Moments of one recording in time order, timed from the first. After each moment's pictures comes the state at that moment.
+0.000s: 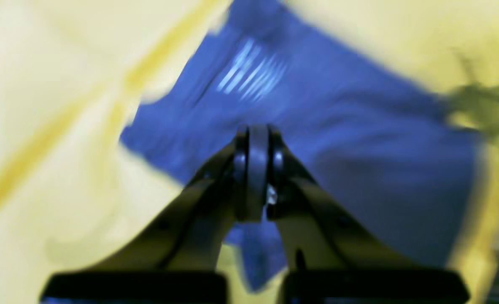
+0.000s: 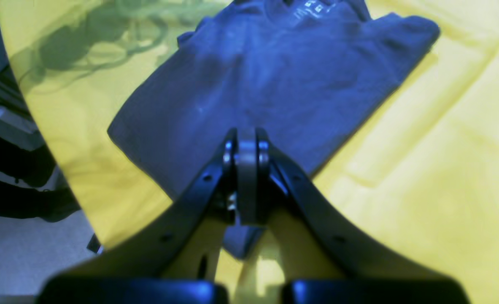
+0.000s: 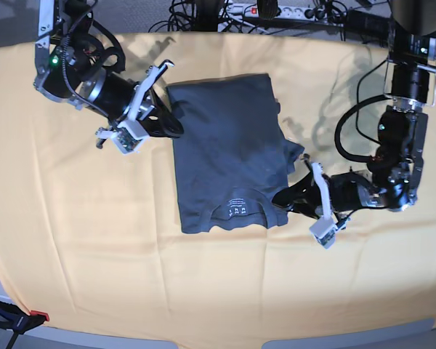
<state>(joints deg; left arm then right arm) -20.3 -32.2 12.7 87.1 -63.5 -43.7 59.1 -16.2 12.4 2.9 121.8 37.4 37.0 -54.5</state>
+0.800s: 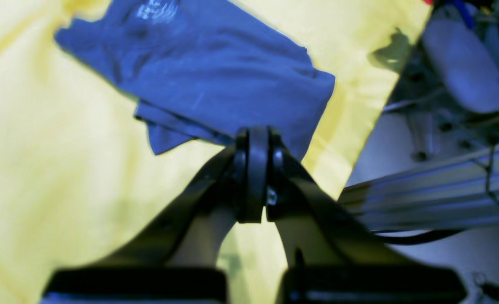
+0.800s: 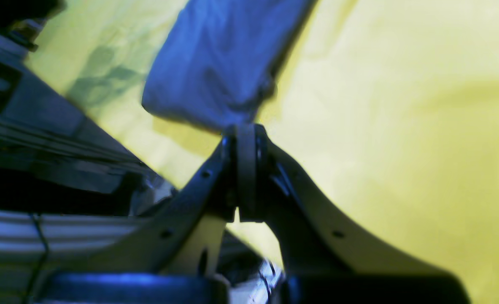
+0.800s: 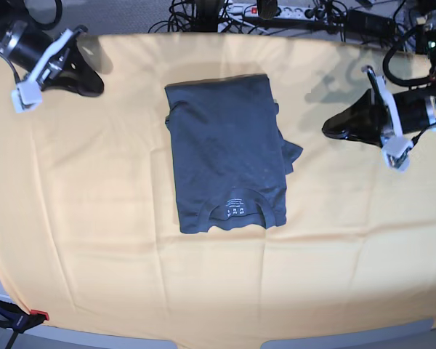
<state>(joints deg) 13.0 -36.0 -25.3 118.3 -88.7 -43.7 78.2 -31.6 12.0 41.3 122.7 78.2 40.1 -77.4</state>
